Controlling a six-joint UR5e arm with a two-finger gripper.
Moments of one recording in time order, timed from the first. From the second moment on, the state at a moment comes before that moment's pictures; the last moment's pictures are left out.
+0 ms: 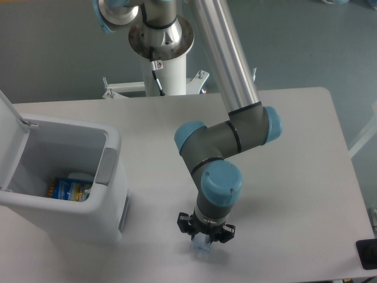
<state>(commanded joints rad) 2.42 -2.20 -1.32 -0.99 1.36 0.64</state>
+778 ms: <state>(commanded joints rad) 2.43 -1.99 -1.16 -0.88 0.83 0.54</state>
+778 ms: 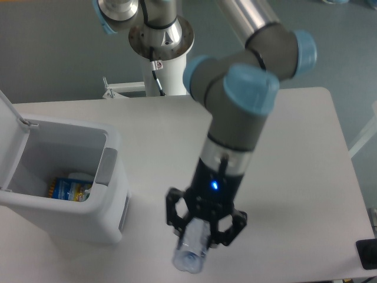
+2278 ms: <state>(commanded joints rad) 2.26 -1.87 -1.31 -0.81 0.76 0.50</state>
